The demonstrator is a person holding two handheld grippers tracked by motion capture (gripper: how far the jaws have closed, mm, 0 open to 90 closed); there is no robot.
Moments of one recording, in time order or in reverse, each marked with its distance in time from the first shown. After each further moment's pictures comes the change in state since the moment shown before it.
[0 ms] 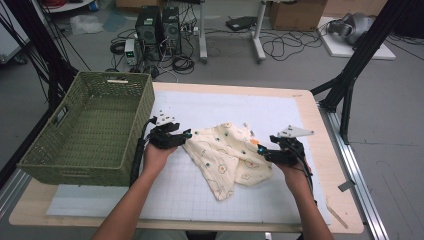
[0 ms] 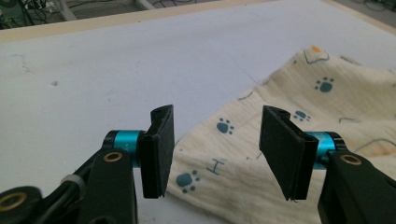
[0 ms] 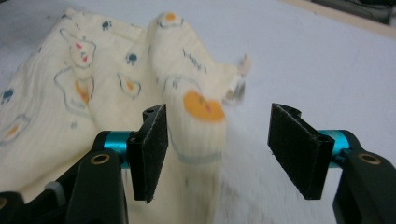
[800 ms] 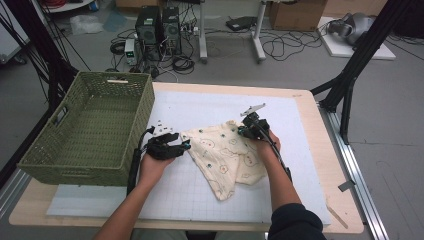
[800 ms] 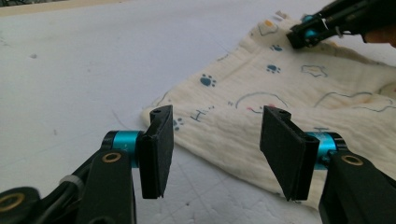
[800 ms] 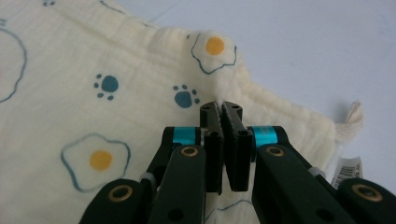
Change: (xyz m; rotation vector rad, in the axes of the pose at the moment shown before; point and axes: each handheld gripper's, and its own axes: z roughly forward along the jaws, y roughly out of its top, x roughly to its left) left arm -0.012 -0.020 -0.020 0.019 -0.045 0.003; right arm -0.005 0.050 0.122 0.251 0.011 -0.121
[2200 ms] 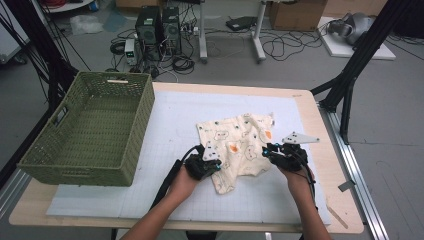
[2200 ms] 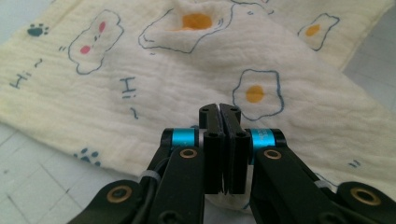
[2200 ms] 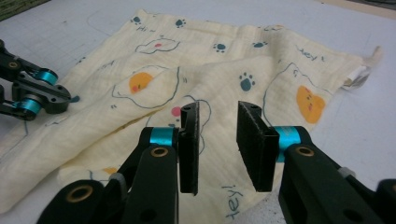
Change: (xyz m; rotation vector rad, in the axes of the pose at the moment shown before) left arm -0.100 -0.011 0.046 0.186 -0.195 0.344; right arm 0.018 -0.101 -0.110 -0.287 0.021 0.179
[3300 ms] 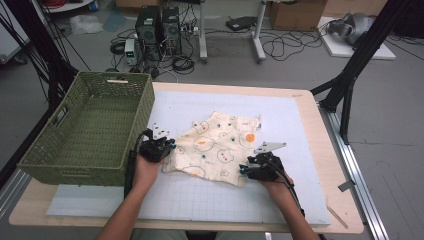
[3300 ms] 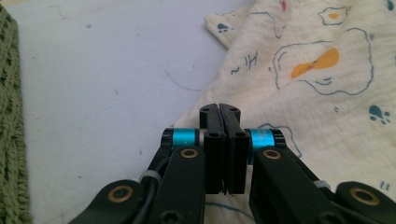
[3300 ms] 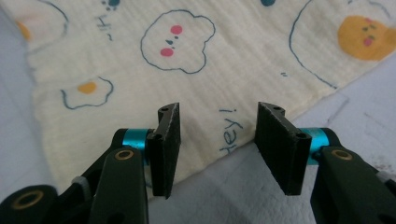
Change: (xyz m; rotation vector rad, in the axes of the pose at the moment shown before) left arm 0.091 -0.045 -0.070 -0.031 0.323 -0.275; right arm 0.051 -0.010 0.042 0.209 0.106 -0.096
